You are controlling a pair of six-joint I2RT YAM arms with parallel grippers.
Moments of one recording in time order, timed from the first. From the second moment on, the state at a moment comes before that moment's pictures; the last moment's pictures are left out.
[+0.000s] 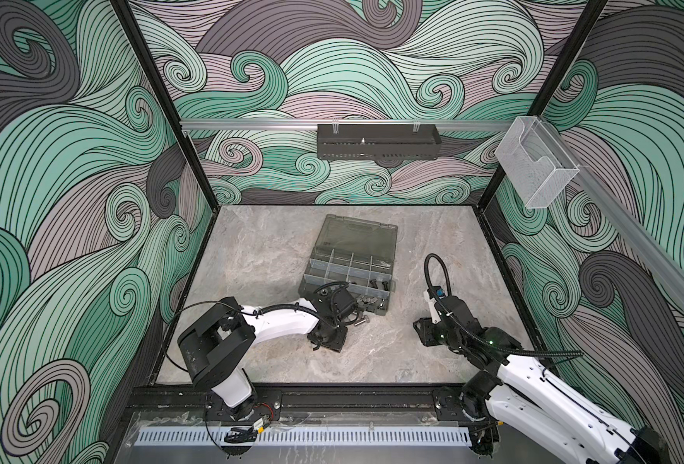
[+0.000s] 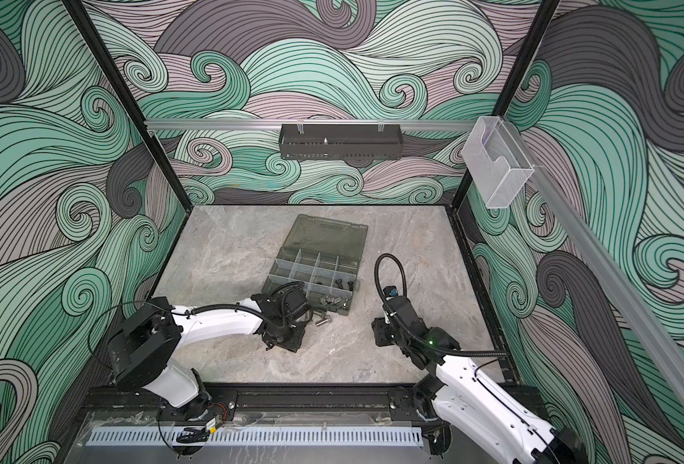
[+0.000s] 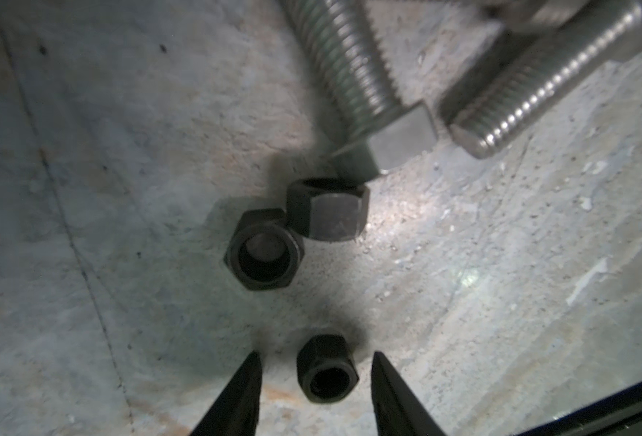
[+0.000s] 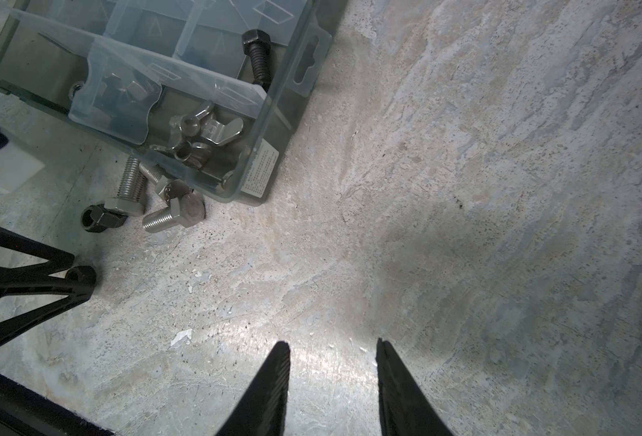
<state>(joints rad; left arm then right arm) -0.93 1.61 0.87 -0.67 0.04 -0.58 0.60 0.73 0.45 -0.63 0.05 0.43</state>
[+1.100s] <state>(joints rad) -0.97 1.64 1.04 -0.76 -0.05 -0.56 0.60 0.71 0.45 -0.63 0.05 0.43</state>
